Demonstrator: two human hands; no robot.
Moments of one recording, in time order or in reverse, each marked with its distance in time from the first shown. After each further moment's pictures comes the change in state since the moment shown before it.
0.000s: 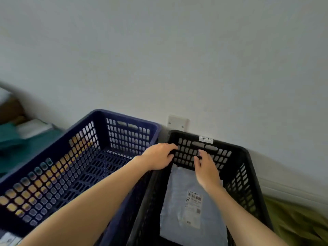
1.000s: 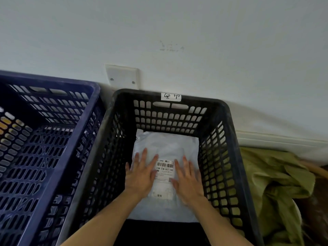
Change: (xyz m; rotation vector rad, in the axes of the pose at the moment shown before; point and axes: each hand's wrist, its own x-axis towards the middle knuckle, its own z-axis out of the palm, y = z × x) left_hand 0.028 -0.002 0.246 0.139 -0.275 -0.266; right_hand -0.047 0.173 0.081 -0.565 -0.533 0.126
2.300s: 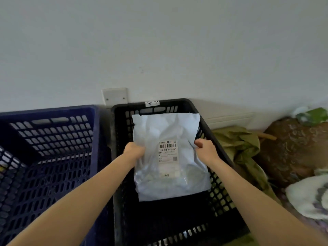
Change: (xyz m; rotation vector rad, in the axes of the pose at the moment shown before) left_hand -0.034 -0.007 -0.134 -0.863 -0.073 -0.239; right_hand -0.120 -0.010 -0.115 0.818 0.533 0.366
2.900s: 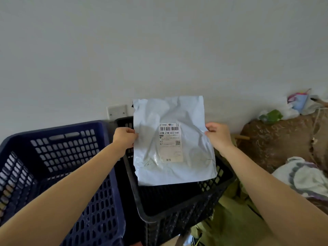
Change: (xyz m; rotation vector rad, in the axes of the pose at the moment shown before) left_hand -0.102 0.025 -0.087 -0.208 0.005 0.424; right_hand -0.118 -0.051 -0.091 0.227 0.411 -0.065
